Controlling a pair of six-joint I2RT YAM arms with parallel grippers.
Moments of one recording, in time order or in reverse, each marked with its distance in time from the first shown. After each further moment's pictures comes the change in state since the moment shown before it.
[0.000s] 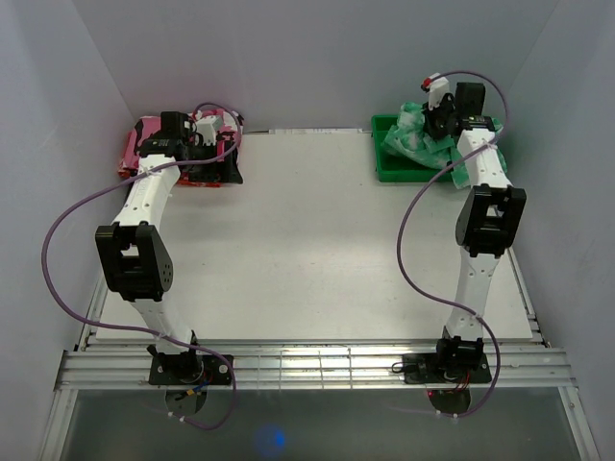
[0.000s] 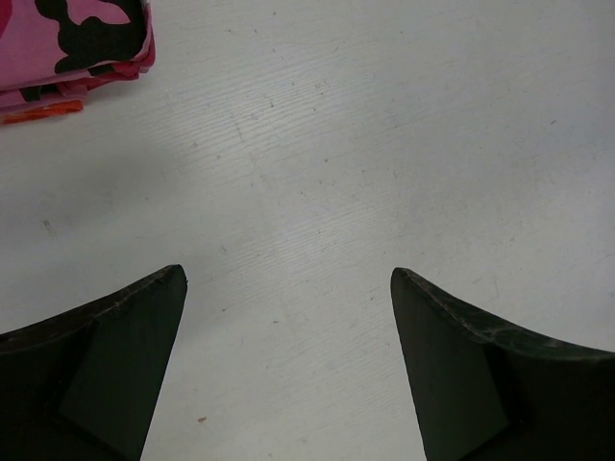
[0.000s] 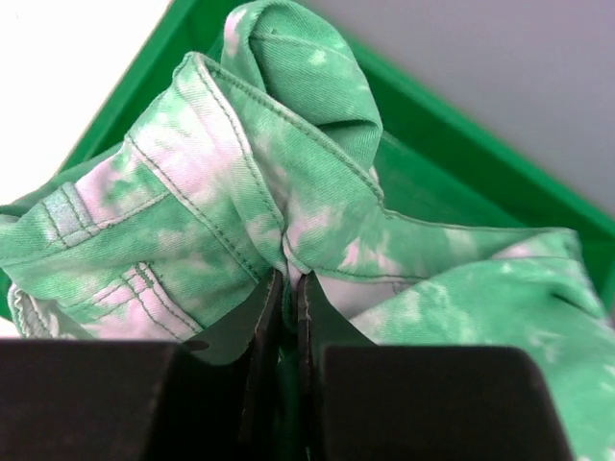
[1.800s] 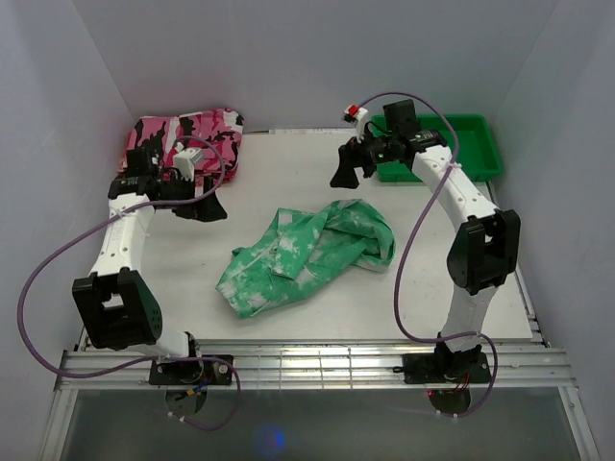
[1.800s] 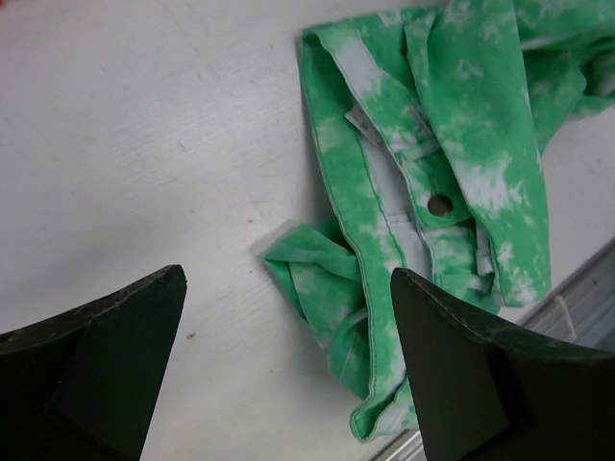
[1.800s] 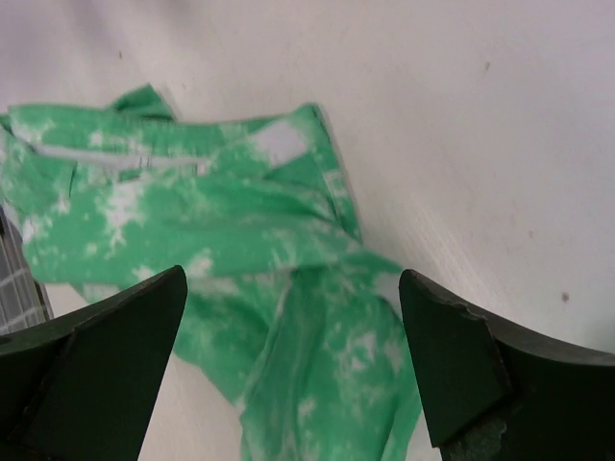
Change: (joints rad) left arm 0.159 -0.369 -0.386 -0.006 0.234 0.223; right arm 0.400 -0.391 -0.338 -0.156 -0.466 0.256
